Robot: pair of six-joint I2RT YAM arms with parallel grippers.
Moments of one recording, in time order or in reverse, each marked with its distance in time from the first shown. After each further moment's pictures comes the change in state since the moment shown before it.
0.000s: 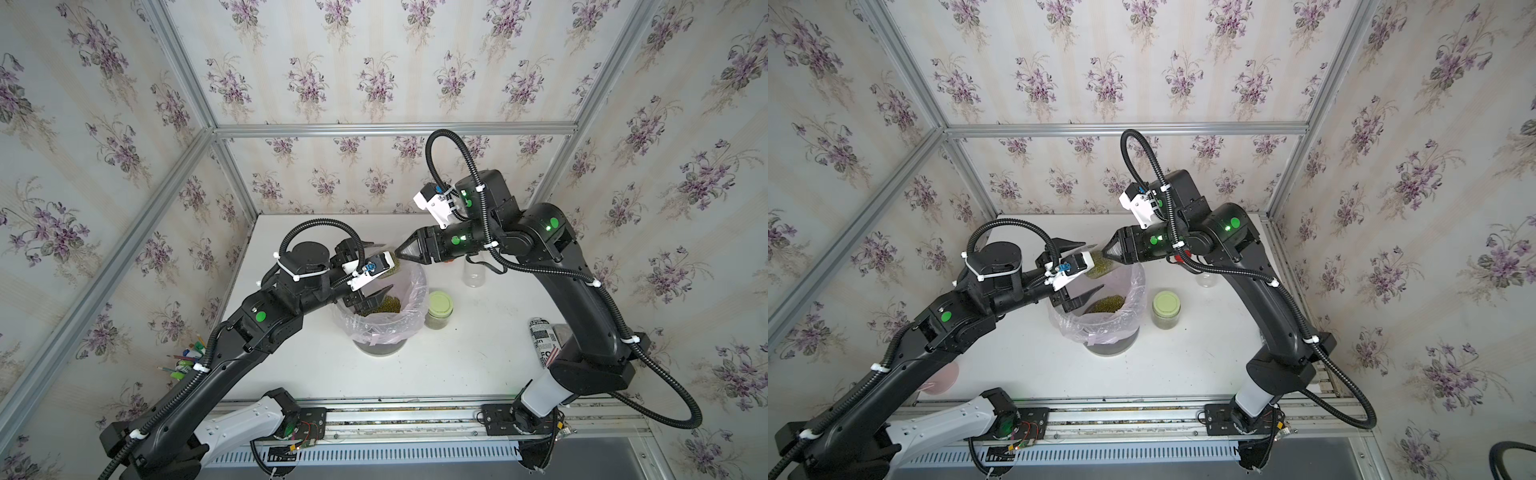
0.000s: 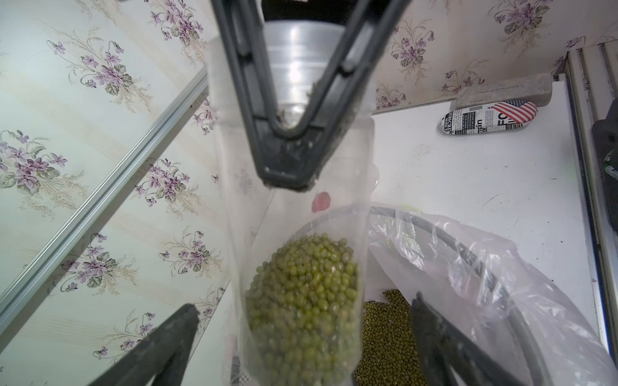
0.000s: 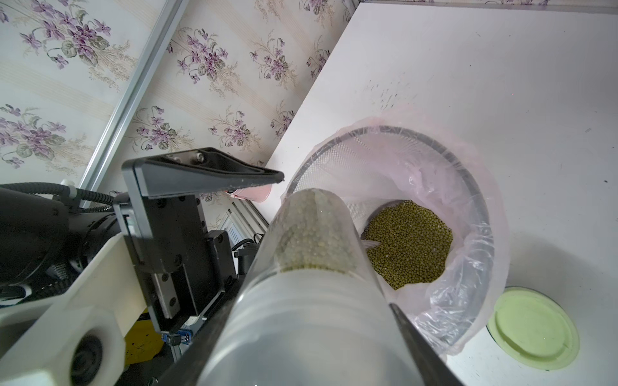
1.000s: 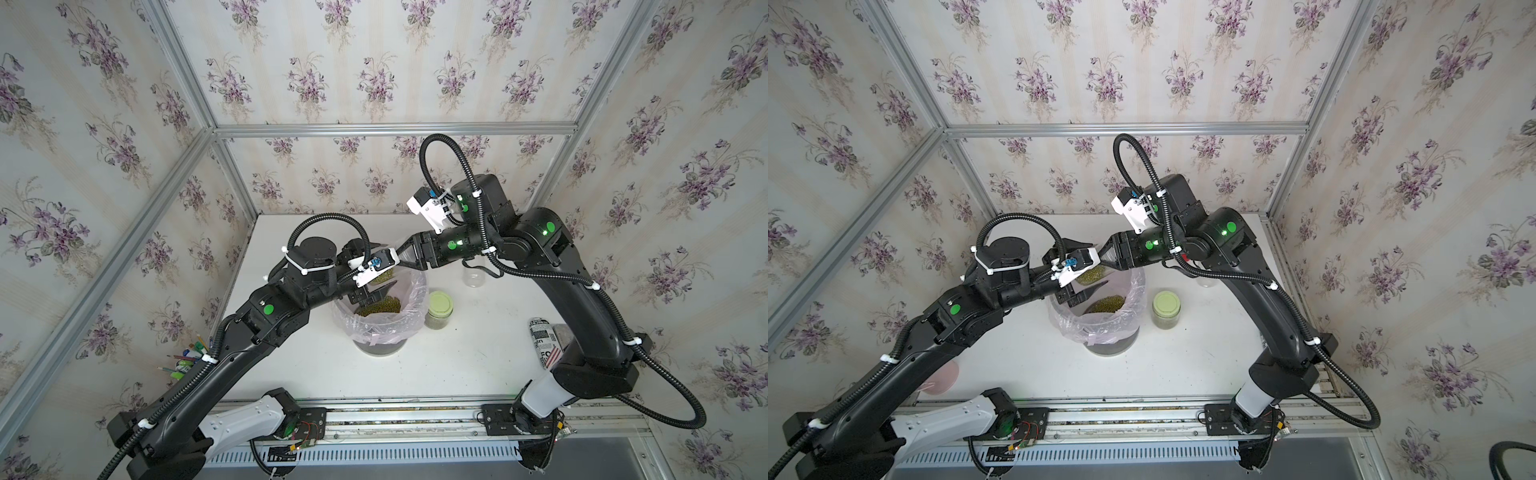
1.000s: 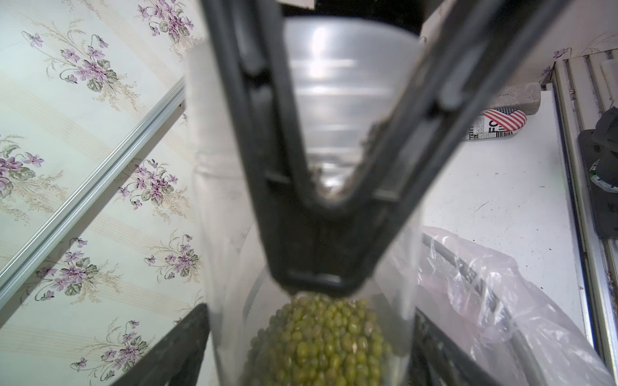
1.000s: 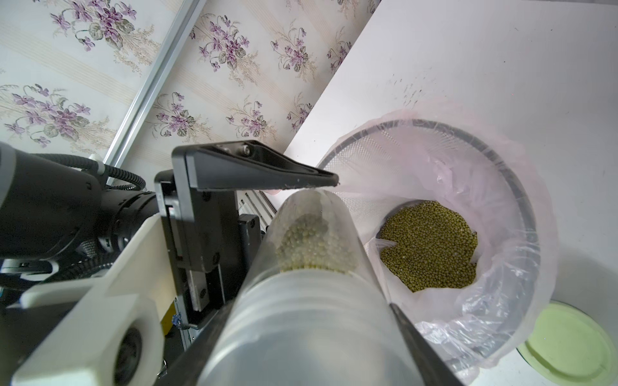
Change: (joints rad) left arm -0.004 0.042 0.023 0.002 0.023 -0.018; right arm 0.032 -0.021 -0.043 0.045 -0.037 0.001
